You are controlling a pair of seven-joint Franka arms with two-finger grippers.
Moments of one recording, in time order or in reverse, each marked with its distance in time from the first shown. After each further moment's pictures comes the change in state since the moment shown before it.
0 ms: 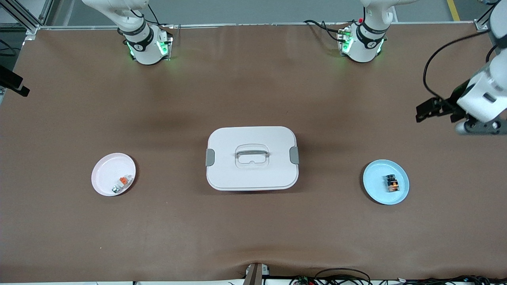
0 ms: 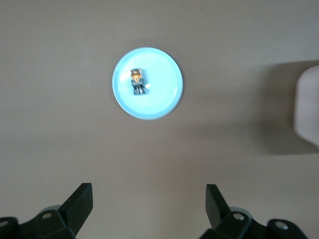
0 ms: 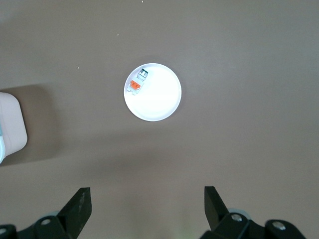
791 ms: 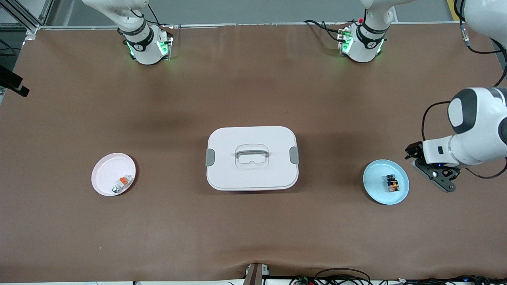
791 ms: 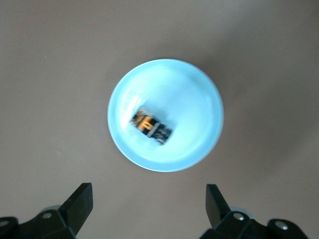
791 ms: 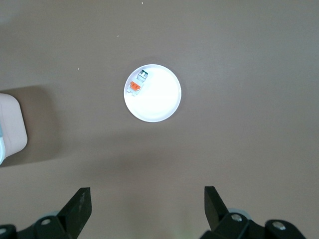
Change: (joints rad) left arm 0.109 0.319 0.004 -0.083 0.054 0.414 0.840; right arm 0.000 0.000 -0.001 0.001 0.000 0.008 0.000
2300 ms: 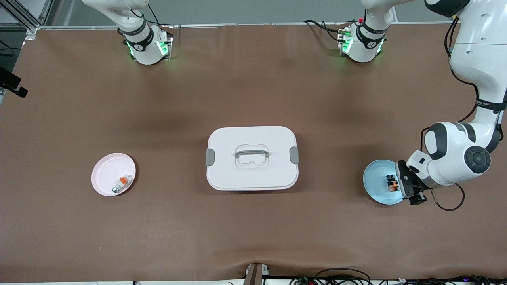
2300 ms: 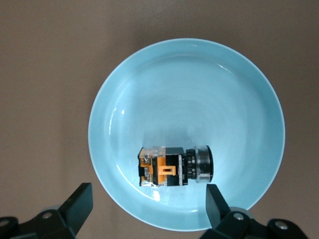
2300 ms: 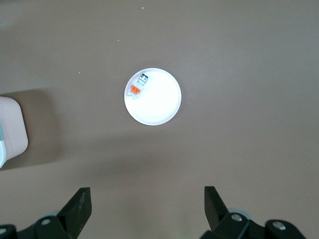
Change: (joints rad) left arm 0.015 0.239 -0.008 0.025 0.017 0.249 0.651; right arm 0.000 0.000 0.000 0.002 0.000 0.007 0.000
